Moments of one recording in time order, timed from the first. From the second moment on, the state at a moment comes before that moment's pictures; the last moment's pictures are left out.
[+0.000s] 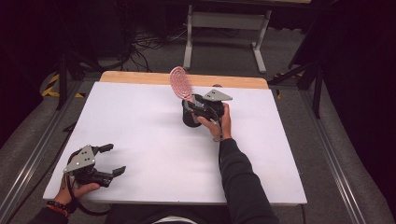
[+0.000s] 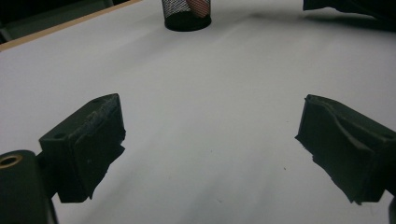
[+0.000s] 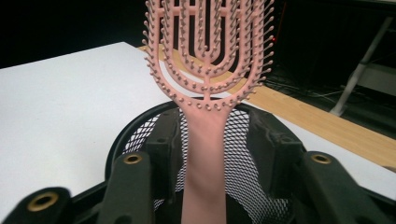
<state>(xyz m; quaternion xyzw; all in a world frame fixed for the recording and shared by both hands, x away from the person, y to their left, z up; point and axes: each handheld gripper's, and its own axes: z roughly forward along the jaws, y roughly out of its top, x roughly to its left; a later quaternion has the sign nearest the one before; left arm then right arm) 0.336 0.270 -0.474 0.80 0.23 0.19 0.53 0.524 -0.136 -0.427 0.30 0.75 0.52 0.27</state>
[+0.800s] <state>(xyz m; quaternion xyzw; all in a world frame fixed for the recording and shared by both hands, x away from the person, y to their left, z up) 0.336 0.269 -0.472 0.80 0.23 0.20 0.52 0.509 -0.139 -0.407 0.30 0.74 0.52 0.29</state>
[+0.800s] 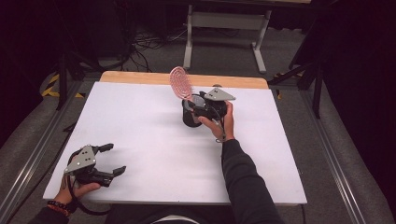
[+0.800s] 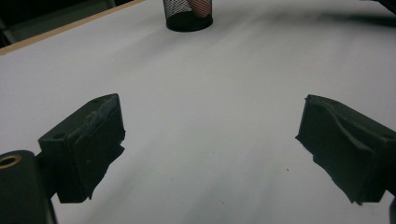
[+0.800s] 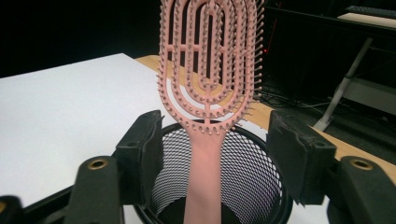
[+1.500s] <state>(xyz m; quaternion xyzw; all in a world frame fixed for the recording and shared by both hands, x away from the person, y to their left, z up) 0.335 0.273 -0.471 0.79 0.24 0.21 0.52 0.493 -0.140 -0.389 0.28 0.74 0.53 0.32</state>
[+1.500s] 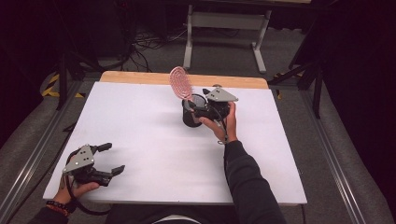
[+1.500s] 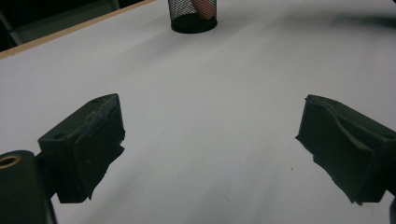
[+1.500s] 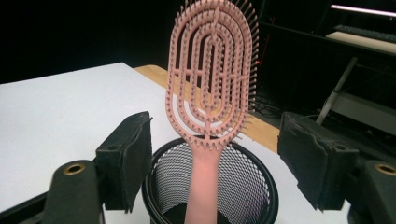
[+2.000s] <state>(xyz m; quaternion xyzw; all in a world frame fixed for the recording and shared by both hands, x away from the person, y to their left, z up) 0.333 0.273 -0.471 0.79 0.23 0.21 0.53 0.477 -0.143 -0.377 0.26 0.73 0.54 0.33</state>
